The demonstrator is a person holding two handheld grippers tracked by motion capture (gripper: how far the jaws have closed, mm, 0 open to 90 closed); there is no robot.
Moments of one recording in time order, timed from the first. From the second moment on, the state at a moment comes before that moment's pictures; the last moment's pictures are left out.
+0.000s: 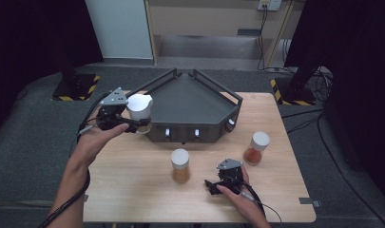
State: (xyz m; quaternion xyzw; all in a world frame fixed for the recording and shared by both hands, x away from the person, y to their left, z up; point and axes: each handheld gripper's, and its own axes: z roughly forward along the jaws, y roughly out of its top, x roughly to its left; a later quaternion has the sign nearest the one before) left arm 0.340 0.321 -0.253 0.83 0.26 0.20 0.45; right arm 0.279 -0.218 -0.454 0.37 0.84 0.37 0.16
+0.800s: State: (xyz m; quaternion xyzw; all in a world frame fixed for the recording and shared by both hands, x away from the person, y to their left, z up) left arm 0.369 0.316 -0.245 0.83 0.25 0.20 0.46; right arm 0.279 -0.218 -0.454 0.37 0.84 0.37 0.16
